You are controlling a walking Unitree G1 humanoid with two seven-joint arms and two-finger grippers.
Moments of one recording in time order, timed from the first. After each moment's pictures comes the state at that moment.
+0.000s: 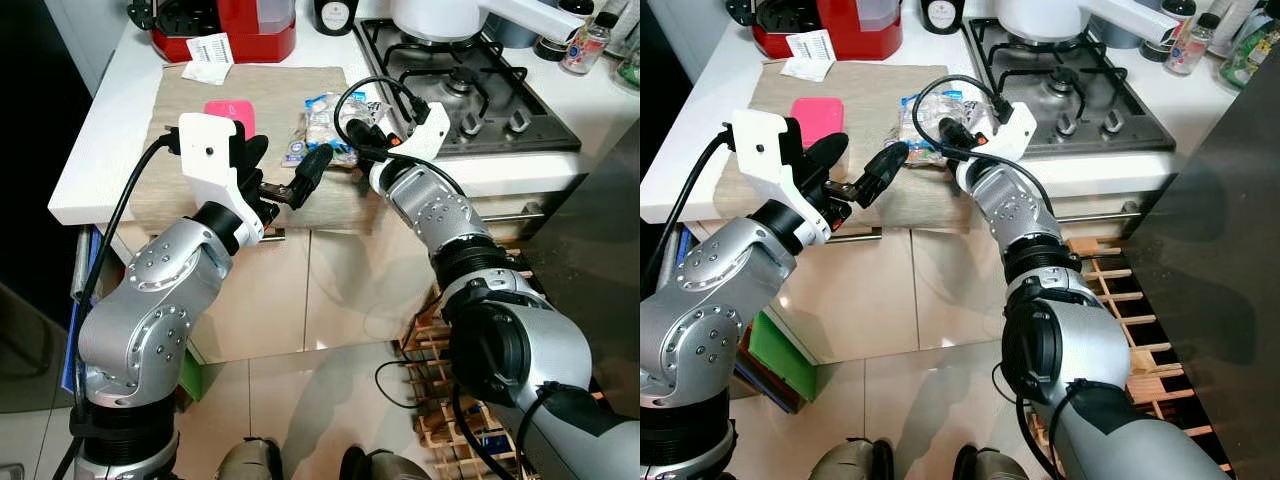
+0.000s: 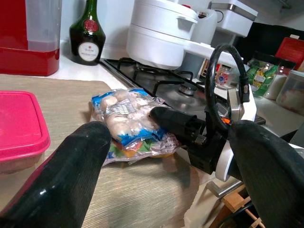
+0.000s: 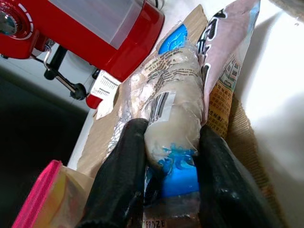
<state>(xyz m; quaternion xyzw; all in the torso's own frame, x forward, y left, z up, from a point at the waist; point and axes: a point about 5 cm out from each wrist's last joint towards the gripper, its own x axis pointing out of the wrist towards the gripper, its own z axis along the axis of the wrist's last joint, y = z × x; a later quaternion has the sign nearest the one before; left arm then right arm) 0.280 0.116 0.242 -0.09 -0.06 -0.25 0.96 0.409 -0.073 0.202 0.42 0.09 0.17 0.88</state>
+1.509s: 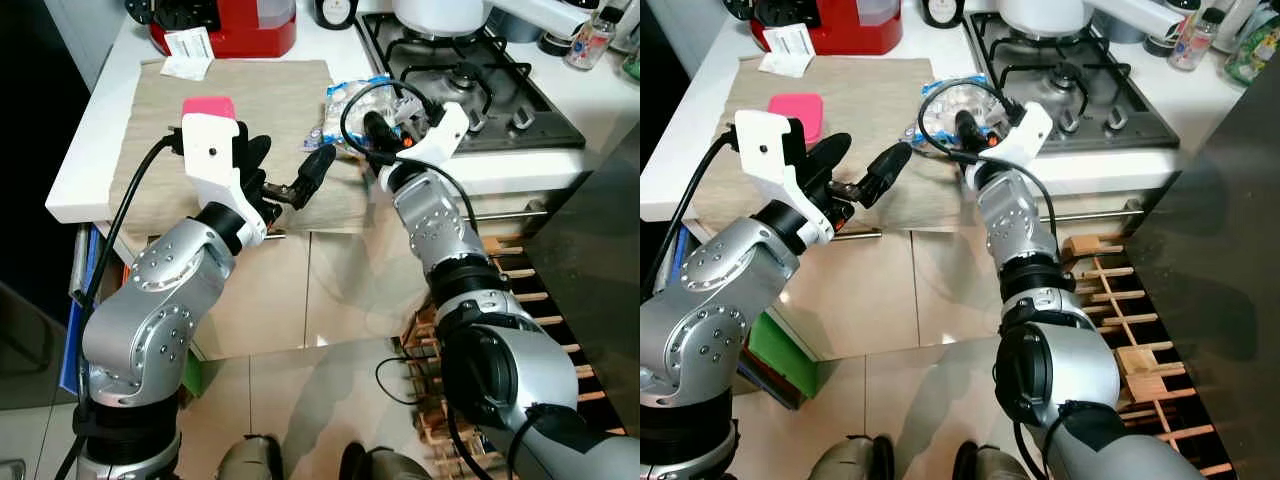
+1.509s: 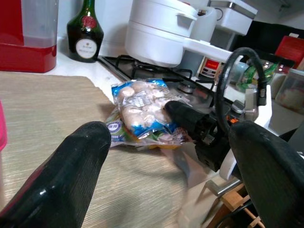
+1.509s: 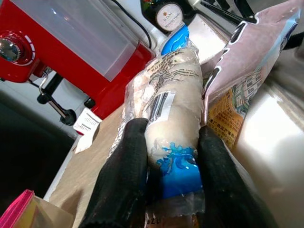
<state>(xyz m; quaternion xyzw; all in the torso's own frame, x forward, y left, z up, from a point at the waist) 0.280 0.113 0.241 -0.09 -0.06 -0.25 0.96 0.404 -0.082 0.198 0.40 0.01 0.14 0.91</state>
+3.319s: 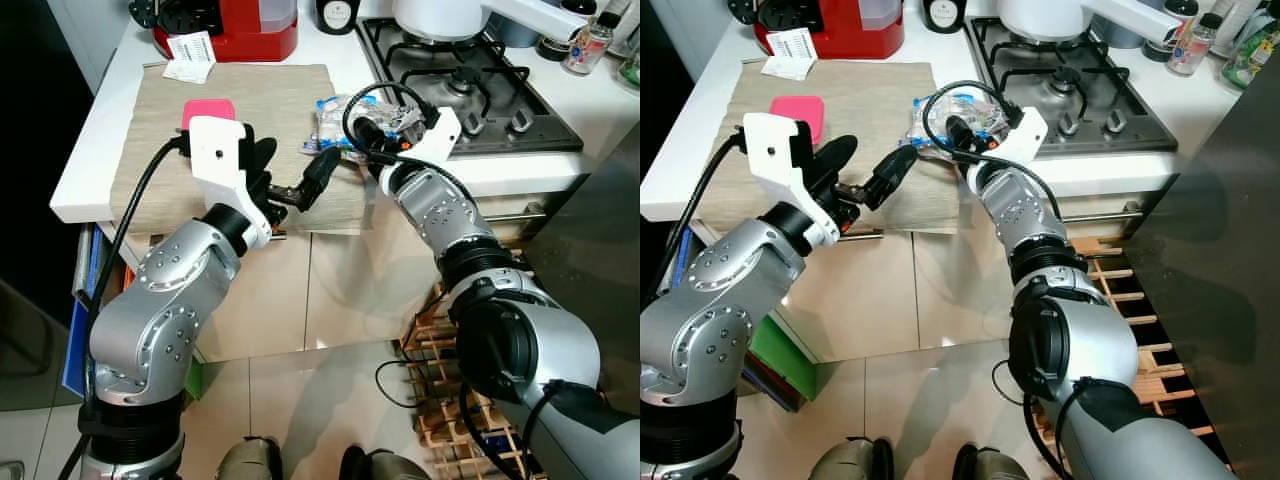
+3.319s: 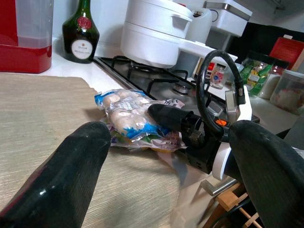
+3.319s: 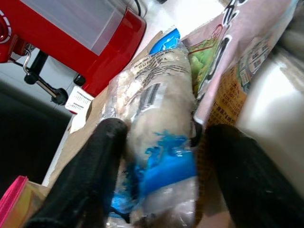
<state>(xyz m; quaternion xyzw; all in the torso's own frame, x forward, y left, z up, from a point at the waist) 0.281 0.109 0.239 -0.09 -0.06 -0.26 0.96 0.412 -0.087 0.197 0.41 0.09 0.14 0.90</state>
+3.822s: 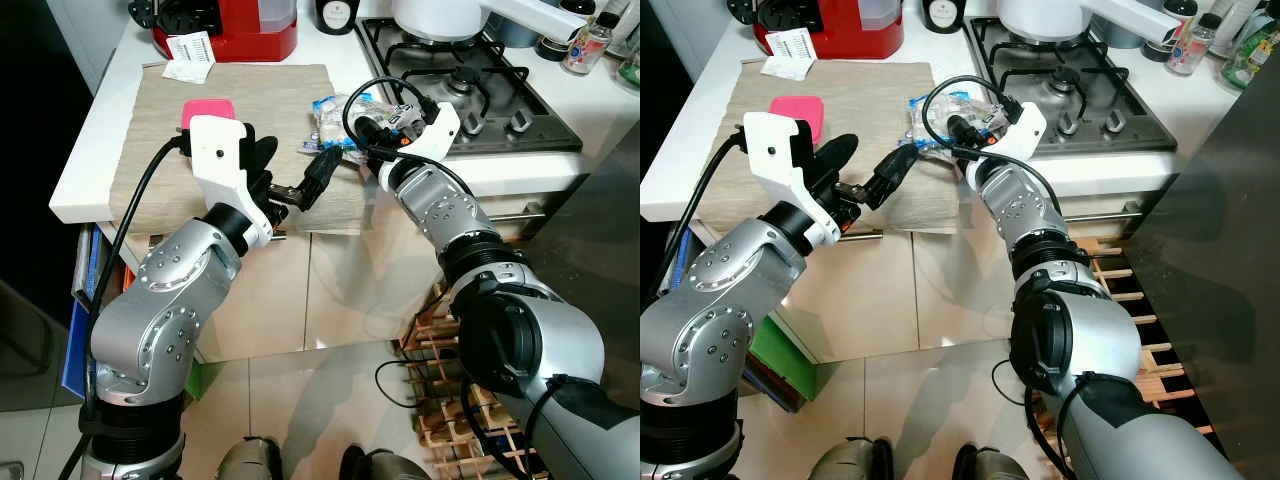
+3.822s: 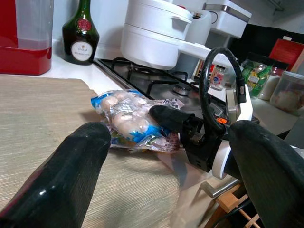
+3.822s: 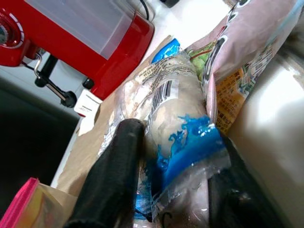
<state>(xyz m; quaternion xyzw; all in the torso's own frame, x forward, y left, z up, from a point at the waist) 0.281 0.109 0.239 -0.09 -0.06 -0.26 0.96 0.412 -0.087 0.200 0.42 0.08 0.15 0.89</state>
